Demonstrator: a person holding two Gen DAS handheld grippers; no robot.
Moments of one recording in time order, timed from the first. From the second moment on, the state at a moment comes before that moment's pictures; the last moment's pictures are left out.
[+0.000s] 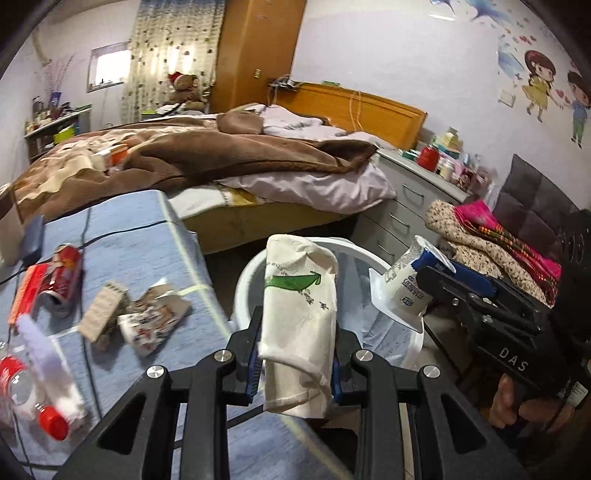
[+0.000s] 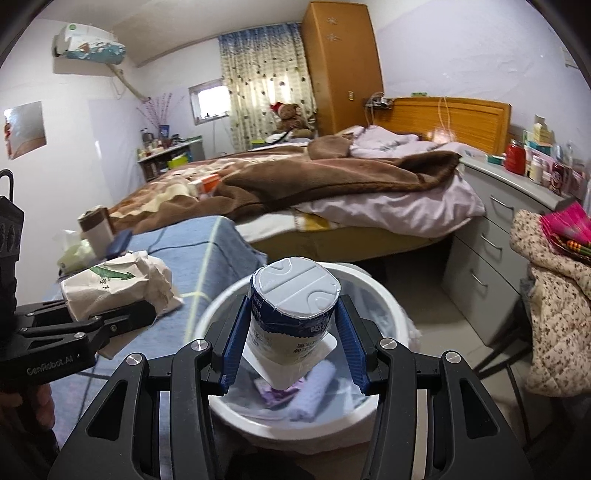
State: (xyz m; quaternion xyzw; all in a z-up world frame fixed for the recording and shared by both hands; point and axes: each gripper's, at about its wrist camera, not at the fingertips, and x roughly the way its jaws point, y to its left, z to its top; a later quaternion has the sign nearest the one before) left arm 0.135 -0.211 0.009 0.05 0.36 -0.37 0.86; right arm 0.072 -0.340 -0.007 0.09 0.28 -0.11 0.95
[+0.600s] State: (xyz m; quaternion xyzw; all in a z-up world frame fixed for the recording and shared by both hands) left arm 0.156 -0.266 -0.030 0.08 0.40 -0.39 0.82; right arm 0.090 -0.366 -0.033 0.07 0.35 -0.14 0.93
